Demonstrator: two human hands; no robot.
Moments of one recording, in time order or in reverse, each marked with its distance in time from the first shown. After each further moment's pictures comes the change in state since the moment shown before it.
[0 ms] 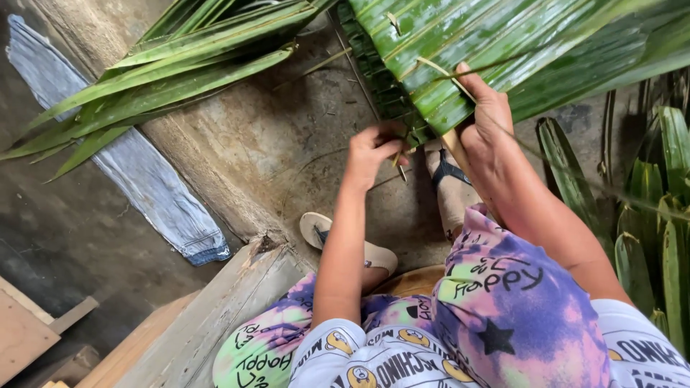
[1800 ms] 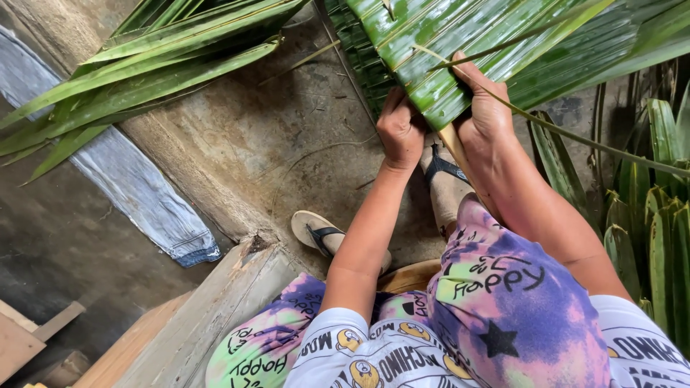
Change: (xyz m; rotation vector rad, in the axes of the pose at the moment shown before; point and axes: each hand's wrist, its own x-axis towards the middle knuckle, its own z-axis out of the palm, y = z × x) left_hand 0.040 -0.018 0.087 0.787 0.333 0.796; right_hand -0.011 -0.011 0.009 0.030 0.025 -0.054
